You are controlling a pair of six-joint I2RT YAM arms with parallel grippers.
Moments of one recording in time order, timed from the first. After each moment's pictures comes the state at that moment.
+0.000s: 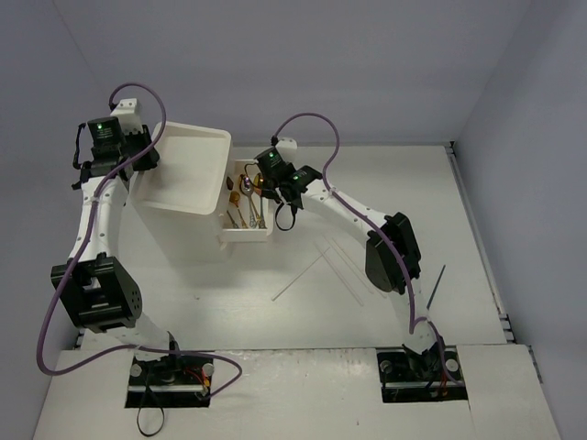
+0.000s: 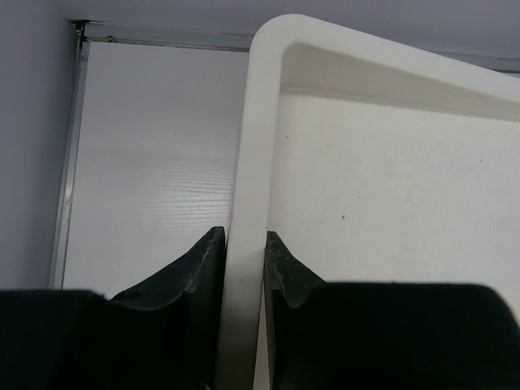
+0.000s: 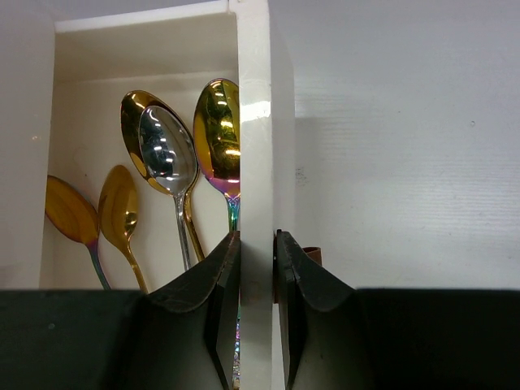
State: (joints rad) left arm 0.17 1.60 1.56 -0.47 0.23 -0.03; right arm 0.77 2.17 1.96 -0.53 0.35 0.66
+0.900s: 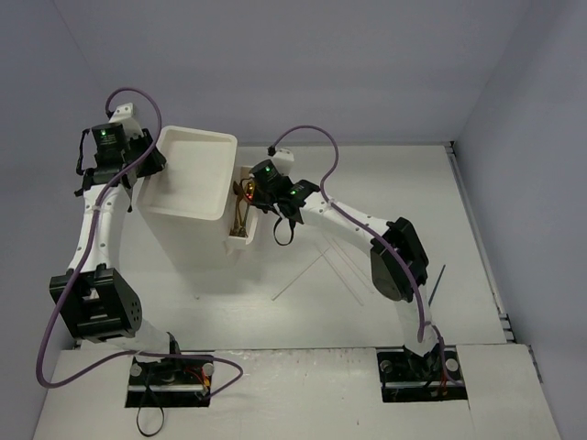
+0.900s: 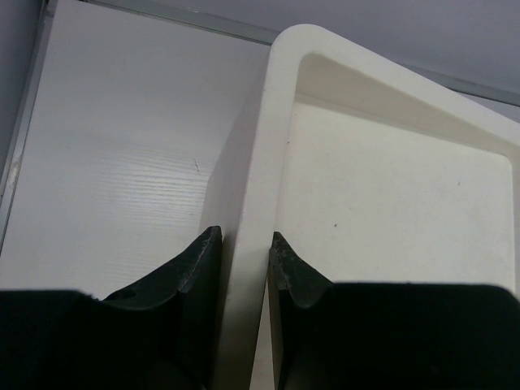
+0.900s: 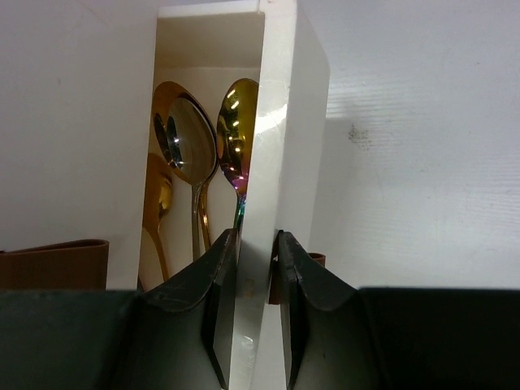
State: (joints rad) left arm 0.15 1.53 1.48 -0.46 0.21 -0.20; right arm 0.83 2.08 1.78 -0.38 0.33 0.79
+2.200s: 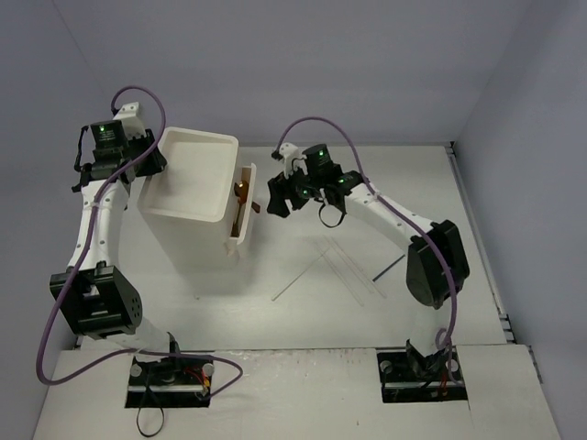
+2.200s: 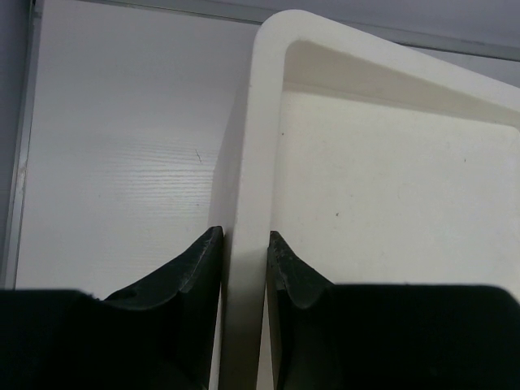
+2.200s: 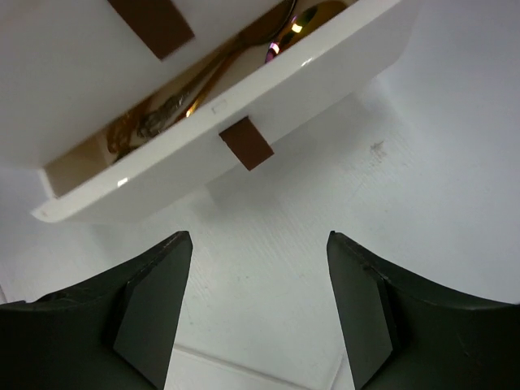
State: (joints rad) left arm 0.16 1.55 1.54 -0.55 0.26 -0.10; right arm 0.60 1.86 1.53 -0.30 -0.45 -0.04
